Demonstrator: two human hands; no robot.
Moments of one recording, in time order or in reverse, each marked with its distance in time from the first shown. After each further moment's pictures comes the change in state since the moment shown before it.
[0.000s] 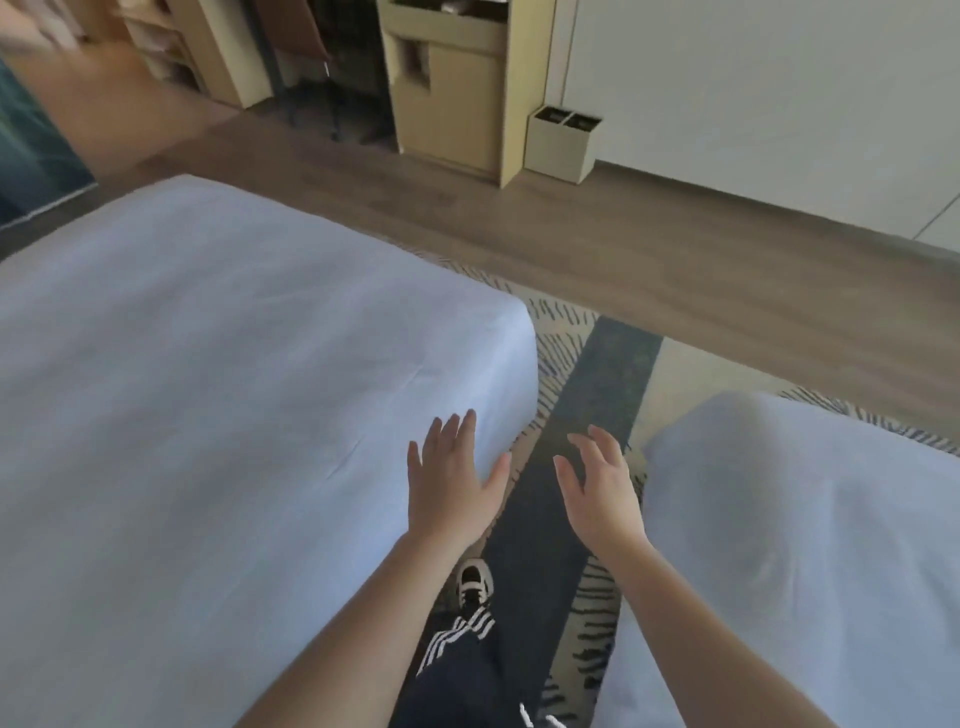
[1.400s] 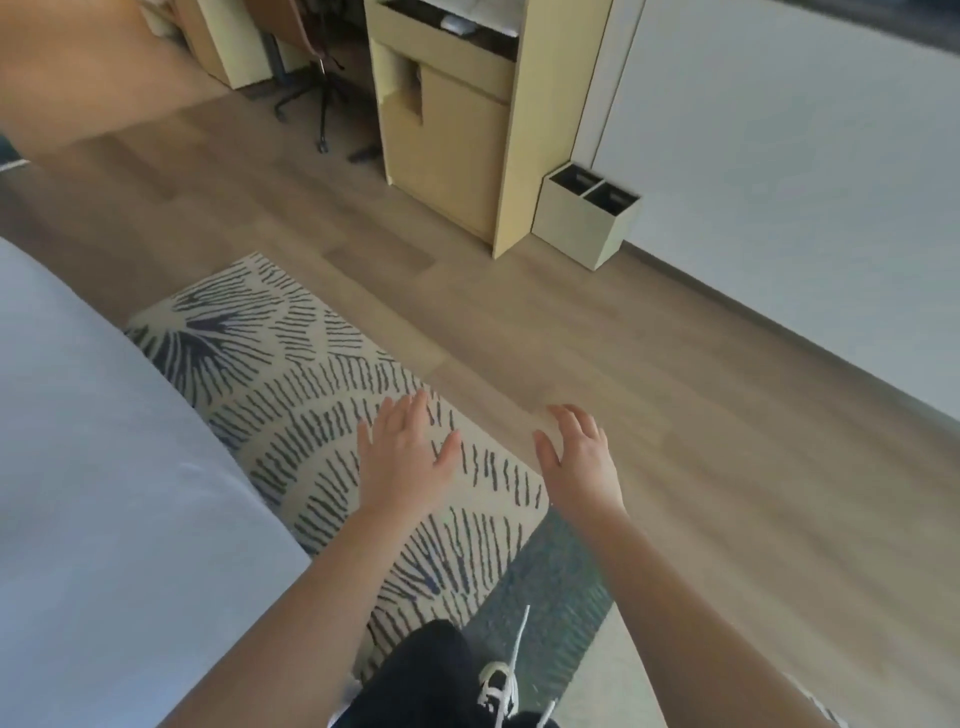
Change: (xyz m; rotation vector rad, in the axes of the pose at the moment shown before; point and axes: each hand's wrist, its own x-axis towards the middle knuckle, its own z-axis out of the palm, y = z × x) left_hand 0.806 0.221 0.057 0.070 0.119 -0.237; right_hand 0.875 0.062 -0.124 -0.086 -0.115 -0.273
